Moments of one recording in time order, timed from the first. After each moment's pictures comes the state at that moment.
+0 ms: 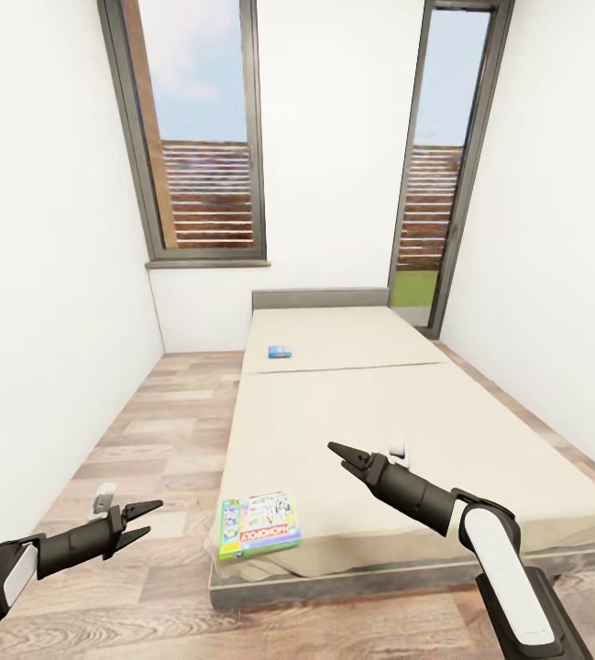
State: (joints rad) left arm -0.62 0.35 0.40 -0.40 0.12 0.74 -1.16; right arm -0.29 -0.04 0.02 -1.58 -1.04 0.90 0.28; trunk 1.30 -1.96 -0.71
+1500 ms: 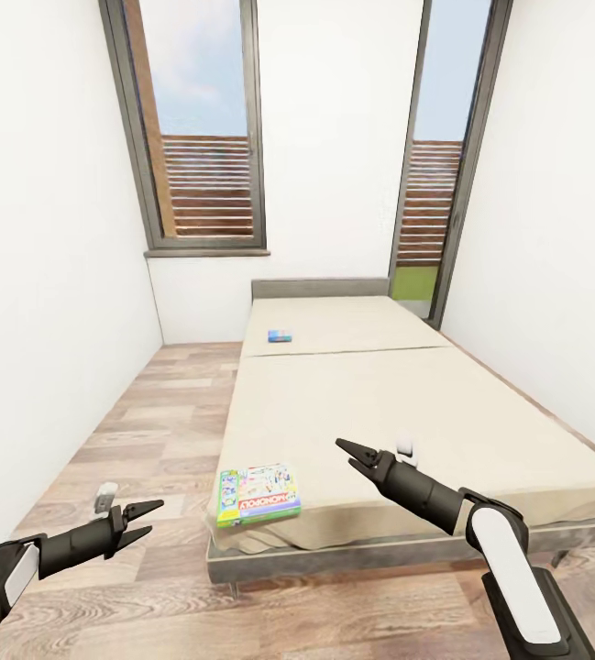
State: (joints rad) left arm -0.62 0.35 0.40 -0.40 0.12 0.74 -1.17; right arm -0.29 -0.04 -0.02 -1.58 -1.04 0.91 0.27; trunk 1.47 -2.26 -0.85
